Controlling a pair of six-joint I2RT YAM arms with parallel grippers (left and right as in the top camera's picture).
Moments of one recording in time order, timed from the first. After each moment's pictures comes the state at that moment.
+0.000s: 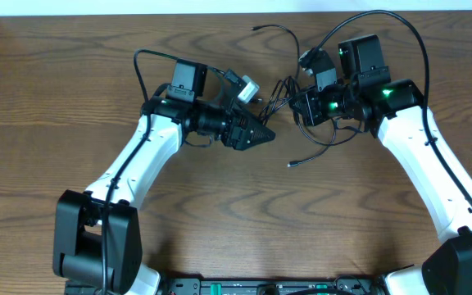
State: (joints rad) left arm -0.29 1.70 1.20 -0.55 1.07 0.18; right arm 0.30 1.62 1.39 -0.73 -0.50 0.02
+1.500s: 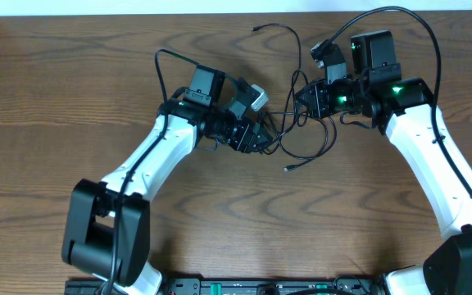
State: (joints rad) left arm -0.36 1.75 1.20 -0.54 0.72 0.20; right arm 0.25 1.62 1.39 -0.69 -0.53 0.07
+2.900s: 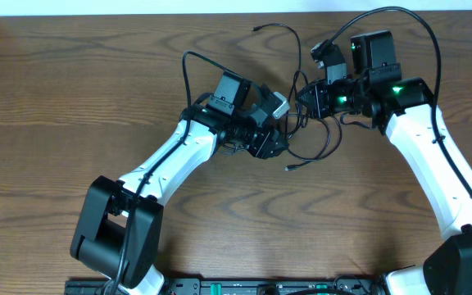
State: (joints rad) left arm -0.48 1.77 1.20 -0.47 0.64 0.15; right arm 0.25 1.62 1.39 -0.70 -0.54 0.07
